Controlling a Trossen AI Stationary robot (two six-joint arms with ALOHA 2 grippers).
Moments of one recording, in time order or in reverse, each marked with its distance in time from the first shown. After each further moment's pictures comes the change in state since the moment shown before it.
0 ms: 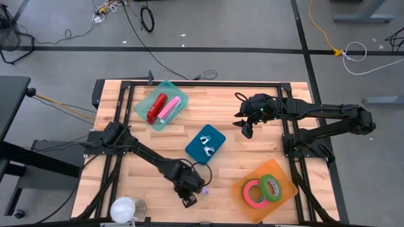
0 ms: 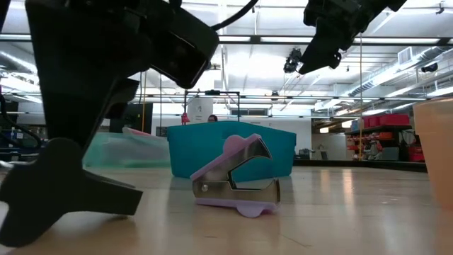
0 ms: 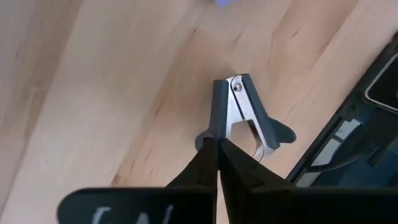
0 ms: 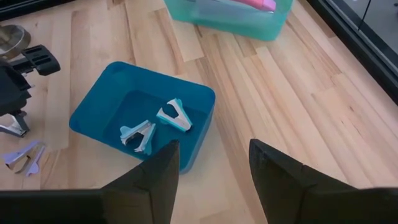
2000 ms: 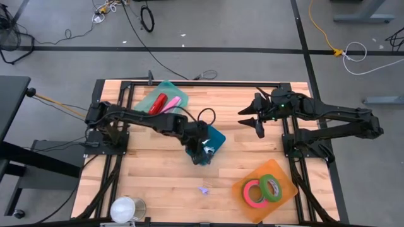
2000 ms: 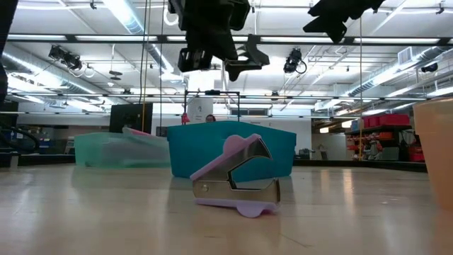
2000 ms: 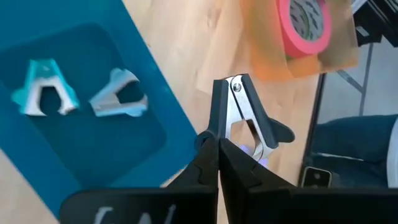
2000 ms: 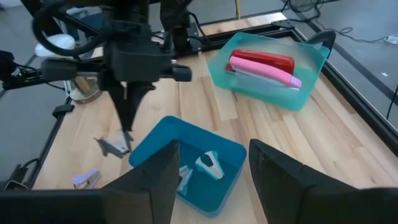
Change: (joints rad) left arm 0.384 -0.282 0.001 0.039 -0.062 0.444; right arm 0.000 -0.186 0.000 0.087 -0.128 -0.055
